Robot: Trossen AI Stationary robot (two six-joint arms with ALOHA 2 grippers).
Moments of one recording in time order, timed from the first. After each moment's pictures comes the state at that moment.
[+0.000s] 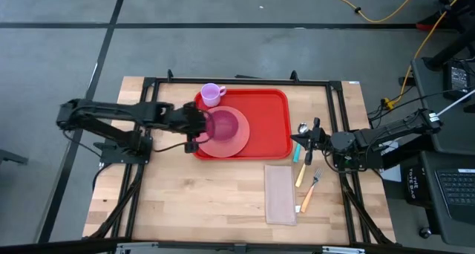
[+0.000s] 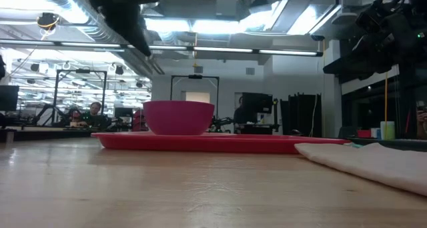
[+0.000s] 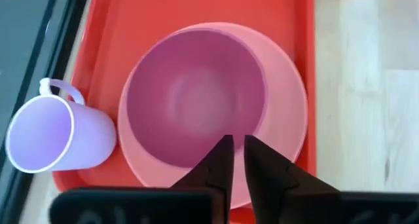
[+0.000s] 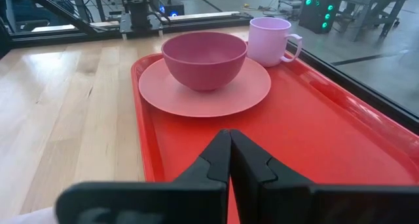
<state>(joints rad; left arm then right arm) 0.04 1.18 1.00 -0.75 -0.19 0.00 0.26 0.54 0.15 0.08 0.55 0.18</state>
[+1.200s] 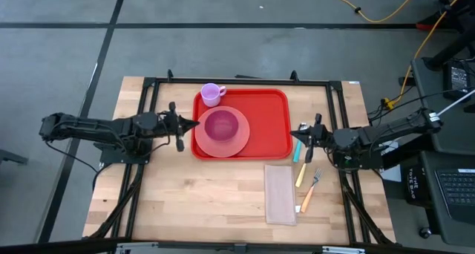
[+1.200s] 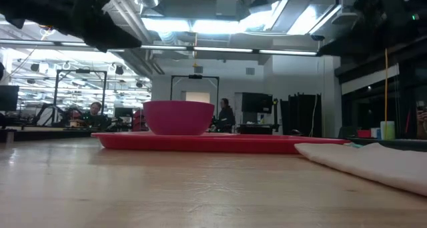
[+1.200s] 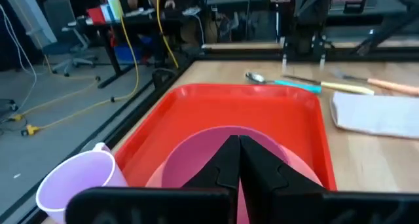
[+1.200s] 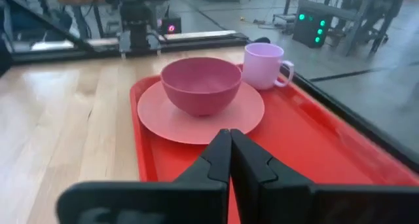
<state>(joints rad) 0.04 0.60 0.31 0.08 -0.30 0.03 0.27 0.55 0.25 0.05 0.57 0.14</state>
